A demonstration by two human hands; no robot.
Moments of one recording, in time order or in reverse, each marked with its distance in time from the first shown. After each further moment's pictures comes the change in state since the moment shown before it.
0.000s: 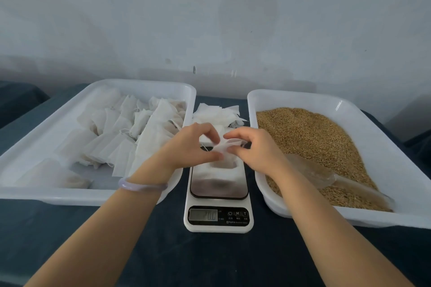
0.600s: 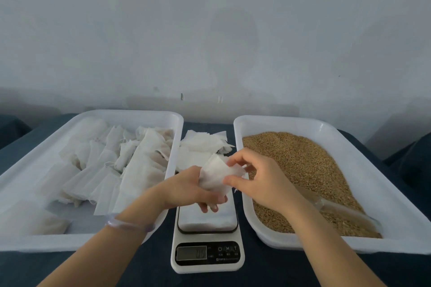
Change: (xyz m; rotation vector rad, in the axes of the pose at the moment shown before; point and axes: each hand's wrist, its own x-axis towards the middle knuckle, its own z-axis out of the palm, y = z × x) left_hand 0.001 0.020 0.007 -0.519 -0.469 -0.147; right_hand -0.029 -0.022 -0.035 -0.050 0.035 -0.038
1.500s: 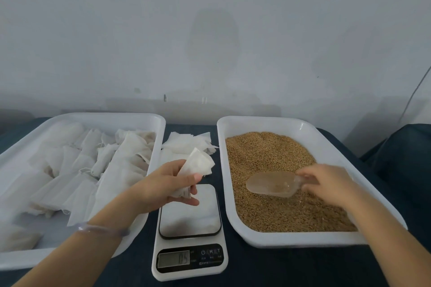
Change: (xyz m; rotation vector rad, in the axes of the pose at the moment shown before) left_hand 0.007 -0.008 -0.007 -0.396 0.110 -0.030; right_hand -0.040 0.132 -0.106 -0.671 -0.094 0.449
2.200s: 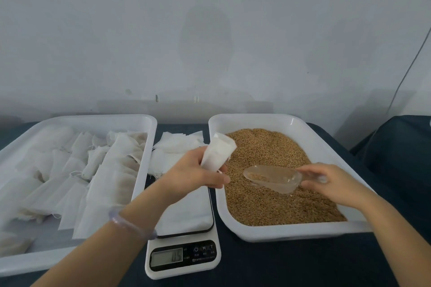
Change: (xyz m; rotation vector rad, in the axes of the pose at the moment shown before) left_hand 0.021 0.025 0.057 0.198 0.042 0.170; right_hand -0.029 0.017 -0.010 0.448 -0.026 -0.078
